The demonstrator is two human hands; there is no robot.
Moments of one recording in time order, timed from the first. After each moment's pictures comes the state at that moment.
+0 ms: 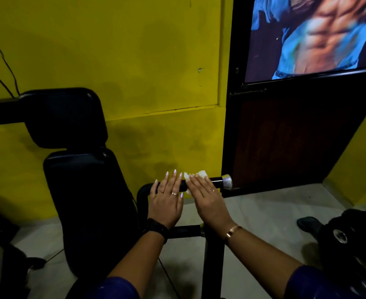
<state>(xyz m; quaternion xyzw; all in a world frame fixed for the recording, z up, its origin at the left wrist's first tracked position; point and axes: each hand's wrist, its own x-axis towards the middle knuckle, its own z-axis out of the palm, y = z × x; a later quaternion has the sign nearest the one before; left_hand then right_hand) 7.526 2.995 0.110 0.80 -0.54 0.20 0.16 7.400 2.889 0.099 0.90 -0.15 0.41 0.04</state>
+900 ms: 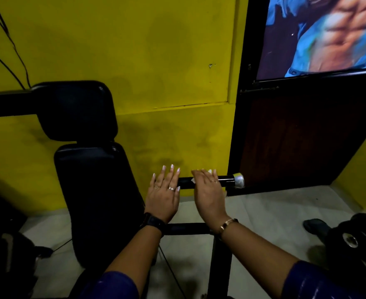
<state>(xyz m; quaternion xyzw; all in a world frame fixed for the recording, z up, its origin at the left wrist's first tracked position) 7.556 3.010 0.118 0.81 -0.54 0.17 0.15 7.434 2.916 0.127 0.87 -0.28 0.41 -0.05</state>
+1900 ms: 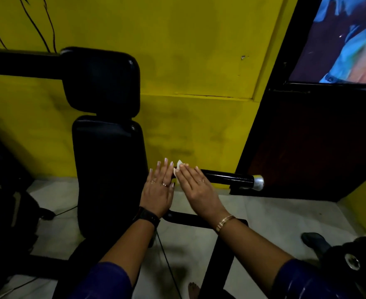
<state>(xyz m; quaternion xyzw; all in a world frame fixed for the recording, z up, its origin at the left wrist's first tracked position) 7.586 3.049 0.083 0.82 -0.49 0.18 0.24 7.465 2.933 0.110 0.94 -0.04 0.32 0.13</state>
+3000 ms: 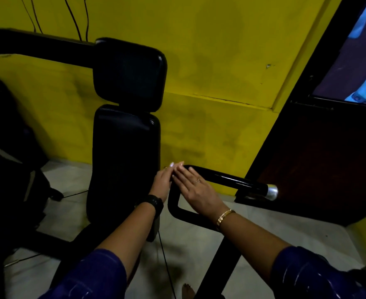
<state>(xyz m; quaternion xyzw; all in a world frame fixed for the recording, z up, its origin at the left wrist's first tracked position) 7.582 3.052 0.124 0.63 -0.20 -0.27 0.70 7.485 2.941 0.114 0.95 0.11 0.24 0.19</state>
